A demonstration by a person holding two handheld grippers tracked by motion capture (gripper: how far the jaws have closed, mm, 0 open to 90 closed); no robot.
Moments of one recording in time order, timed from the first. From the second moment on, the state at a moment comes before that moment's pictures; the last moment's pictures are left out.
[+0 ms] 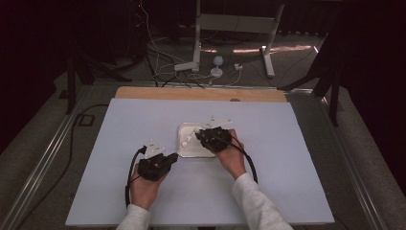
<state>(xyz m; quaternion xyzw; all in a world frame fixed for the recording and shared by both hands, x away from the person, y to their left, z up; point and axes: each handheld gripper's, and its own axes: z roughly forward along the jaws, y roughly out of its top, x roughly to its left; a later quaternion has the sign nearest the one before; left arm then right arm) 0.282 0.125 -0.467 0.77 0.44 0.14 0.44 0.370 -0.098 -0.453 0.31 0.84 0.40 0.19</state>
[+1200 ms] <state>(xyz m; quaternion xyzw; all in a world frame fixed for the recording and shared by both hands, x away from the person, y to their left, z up) 0.286 0.123 -0.470 0.77 0.45 0.14 0.44 0.350 -0.091 -0.444 0.29 0.83 0.44 0.18</state>
